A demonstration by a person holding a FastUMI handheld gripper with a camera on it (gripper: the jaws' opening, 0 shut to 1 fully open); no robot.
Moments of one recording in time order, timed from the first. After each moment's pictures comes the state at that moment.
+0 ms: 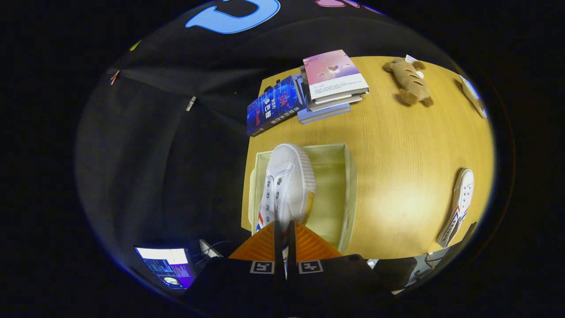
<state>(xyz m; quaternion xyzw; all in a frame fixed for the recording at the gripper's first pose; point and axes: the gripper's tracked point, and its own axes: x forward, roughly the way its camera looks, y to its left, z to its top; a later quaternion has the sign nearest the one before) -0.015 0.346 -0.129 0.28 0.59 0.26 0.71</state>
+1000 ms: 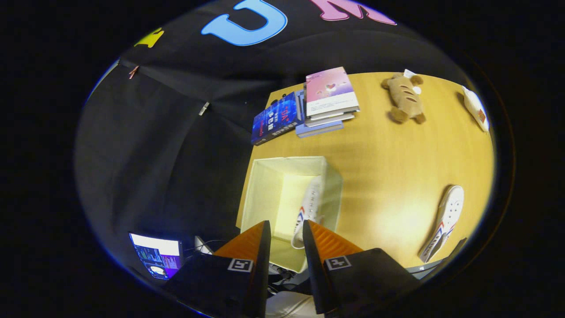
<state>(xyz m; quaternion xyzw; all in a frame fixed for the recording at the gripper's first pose) -0.019 0.244 -0.128 0.27 0.53 0.29 0.75</state>
